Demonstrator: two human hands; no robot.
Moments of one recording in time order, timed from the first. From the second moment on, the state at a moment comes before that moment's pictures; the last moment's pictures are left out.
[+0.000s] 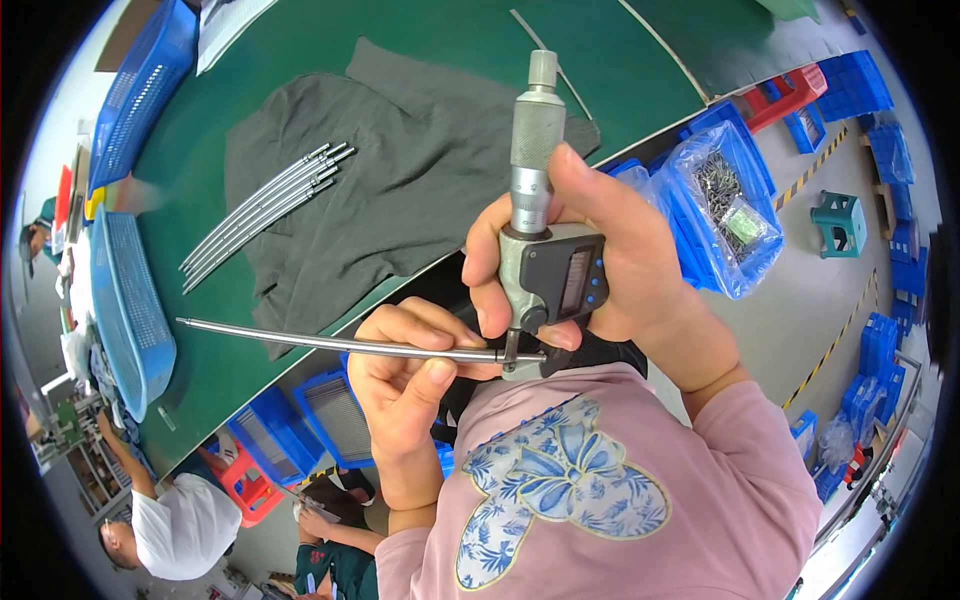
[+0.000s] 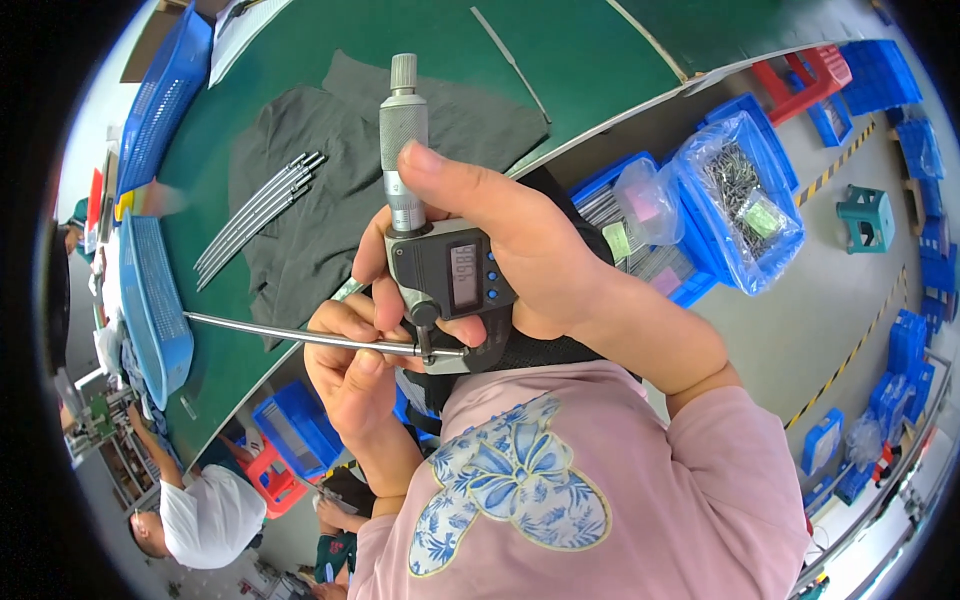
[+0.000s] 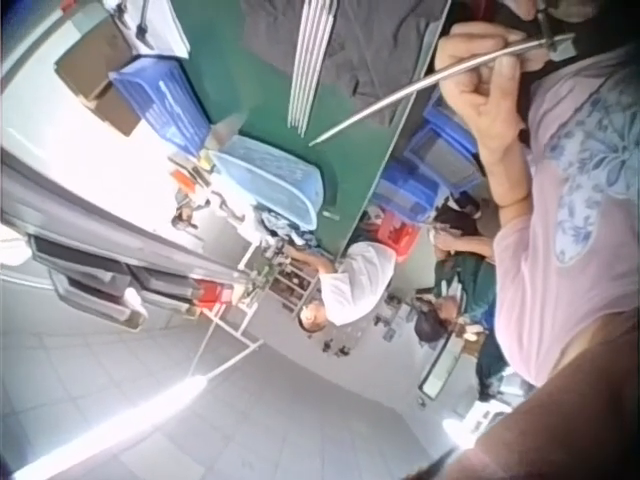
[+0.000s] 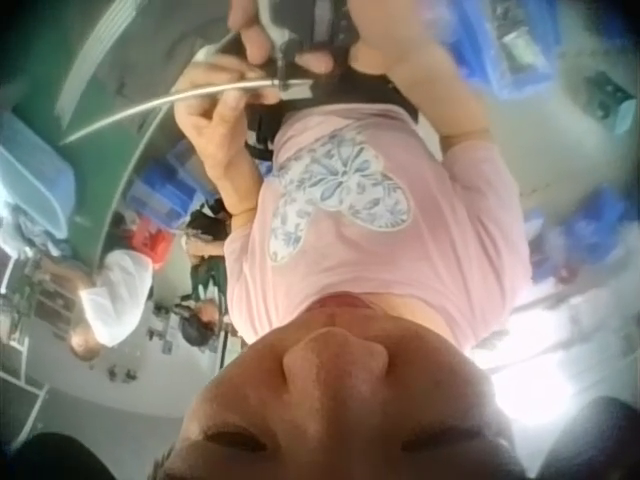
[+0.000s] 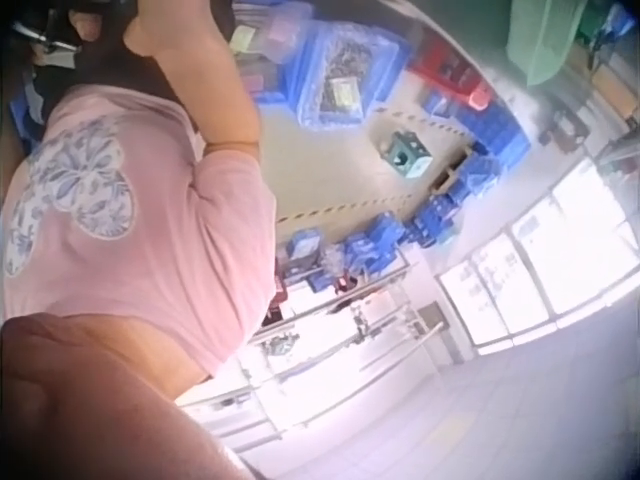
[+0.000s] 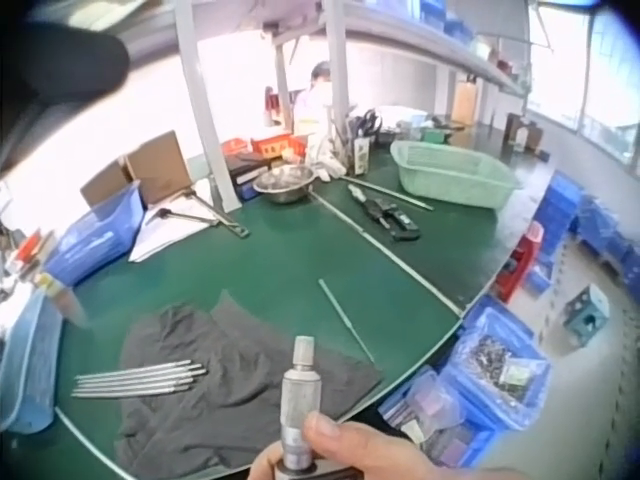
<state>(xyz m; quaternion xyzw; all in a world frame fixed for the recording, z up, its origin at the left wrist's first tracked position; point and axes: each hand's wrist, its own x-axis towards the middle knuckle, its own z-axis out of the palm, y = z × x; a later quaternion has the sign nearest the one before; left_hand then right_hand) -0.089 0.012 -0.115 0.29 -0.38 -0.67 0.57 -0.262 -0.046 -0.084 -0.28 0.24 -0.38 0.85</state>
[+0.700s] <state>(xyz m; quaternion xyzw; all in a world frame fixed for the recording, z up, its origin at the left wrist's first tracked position) -0.093 0.012 -0.109 0.28 -0.36 -0.68 0.57 -0.263 -0.044 -0.081 -0.26 0.25 -0.39 0.84</state>
